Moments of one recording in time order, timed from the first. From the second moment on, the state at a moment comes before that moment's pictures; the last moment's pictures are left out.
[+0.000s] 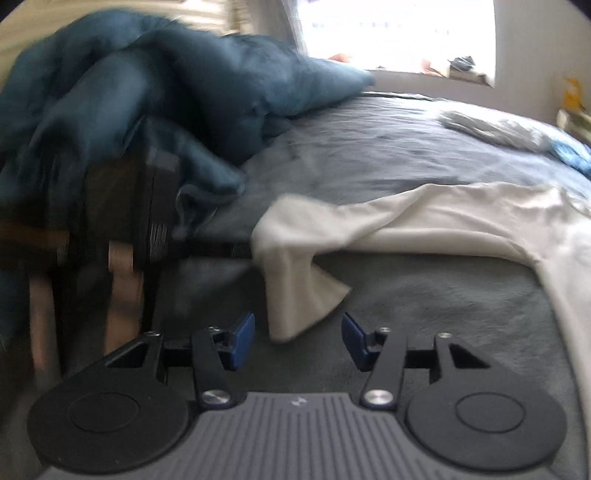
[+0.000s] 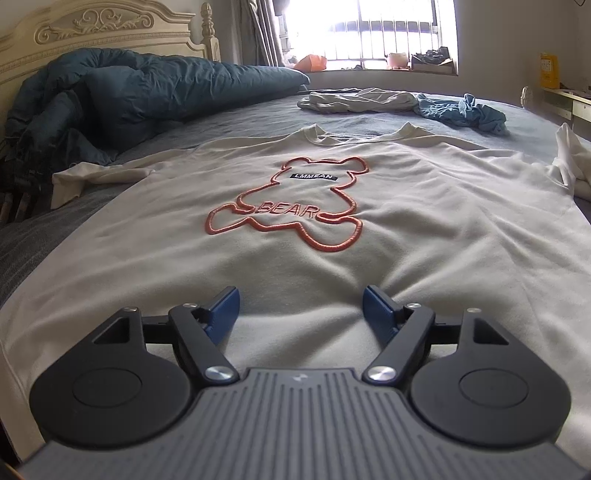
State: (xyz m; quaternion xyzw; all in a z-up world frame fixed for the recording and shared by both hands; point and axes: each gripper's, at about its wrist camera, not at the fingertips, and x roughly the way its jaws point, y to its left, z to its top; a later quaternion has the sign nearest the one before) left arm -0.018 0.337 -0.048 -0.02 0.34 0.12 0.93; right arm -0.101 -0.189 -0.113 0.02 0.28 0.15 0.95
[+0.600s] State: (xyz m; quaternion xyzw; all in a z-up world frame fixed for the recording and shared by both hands) left arm 0.010 0.334 0.002 0.05 0.28 0.13 0.95; right arm -0.102 -0.185 -0.114 0.01 0.28 0.14 0.95
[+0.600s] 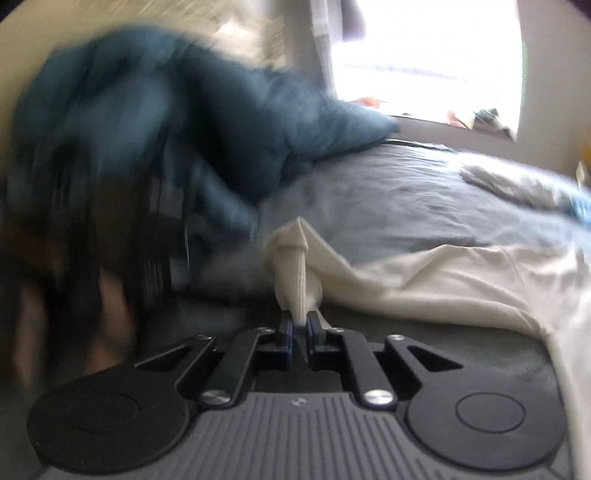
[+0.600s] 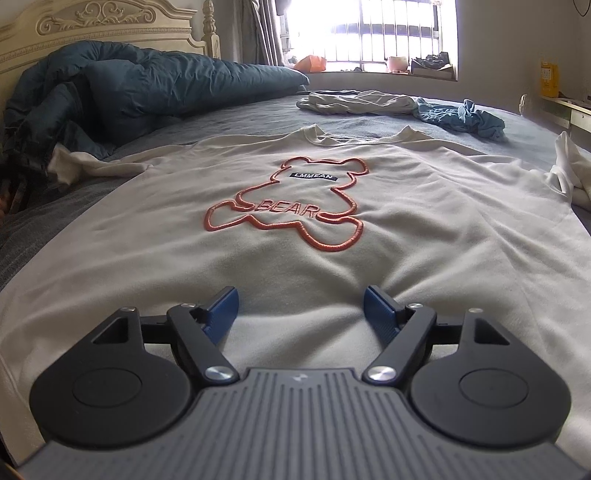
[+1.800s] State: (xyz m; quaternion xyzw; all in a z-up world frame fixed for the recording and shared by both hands) left arm 0.194 0.448 0.030 0.18 0.47 0.30 0.81; right arm -0.100 -0.188 -0.115 0.01 0.28 0.15 0.95
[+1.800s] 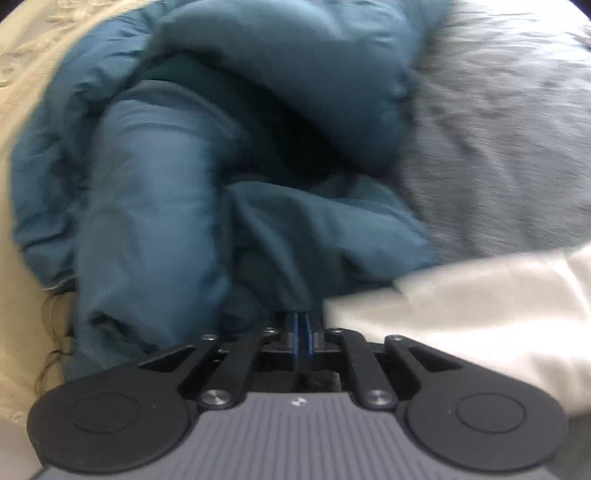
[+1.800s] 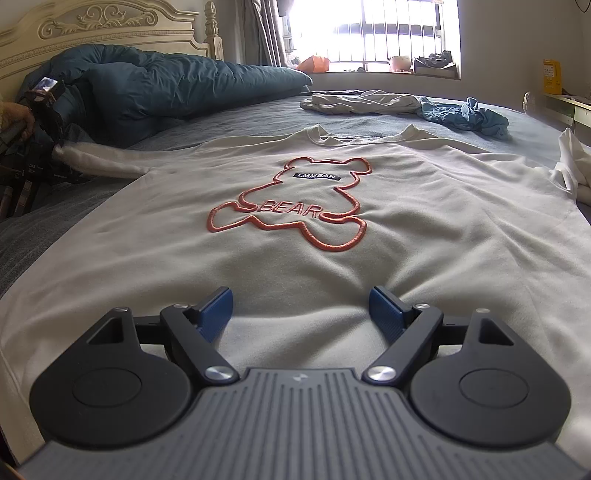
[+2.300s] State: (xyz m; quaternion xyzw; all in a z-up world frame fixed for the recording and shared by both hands) left arm 0.085 0.259 0.120 0.07 0.32 0.03 0.94; right arm -0.101 -0.191 -0.115 0.03 0.27 0.15 0.95
